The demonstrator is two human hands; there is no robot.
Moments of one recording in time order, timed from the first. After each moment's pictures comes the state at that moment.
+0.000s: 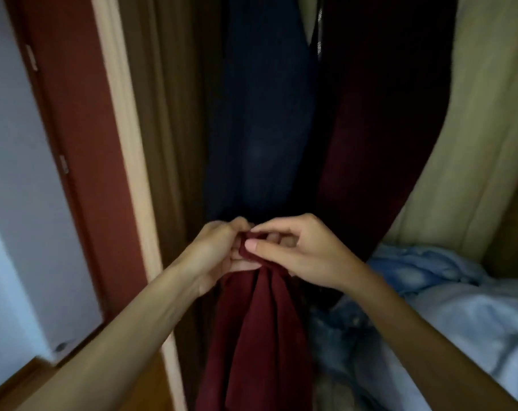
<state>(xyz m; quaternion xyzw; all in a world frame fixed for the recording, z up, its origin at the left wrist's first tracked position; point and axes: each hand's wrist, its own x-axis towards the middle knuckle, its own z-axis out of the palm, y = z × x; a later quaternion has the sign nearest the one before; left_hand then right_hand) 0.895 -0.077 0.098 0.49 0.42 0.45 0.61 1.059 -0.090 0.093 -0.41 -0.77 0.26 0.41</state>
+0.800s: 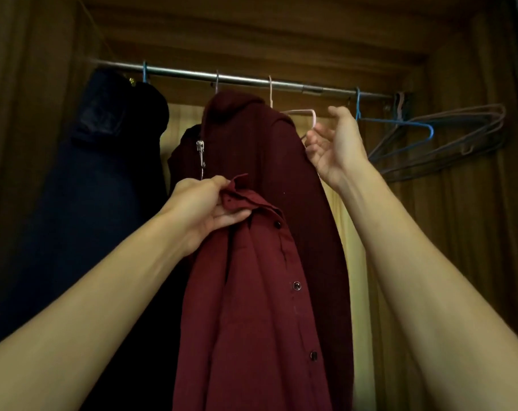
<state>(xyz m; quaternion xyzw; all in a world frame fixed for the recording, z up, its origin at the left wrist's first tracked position) 1.074 0.026 0.359 0.59 0.13 0.57 0.56 1.252 -0.035 0.436 -0.22 -0.43 0.23 0.84</state>
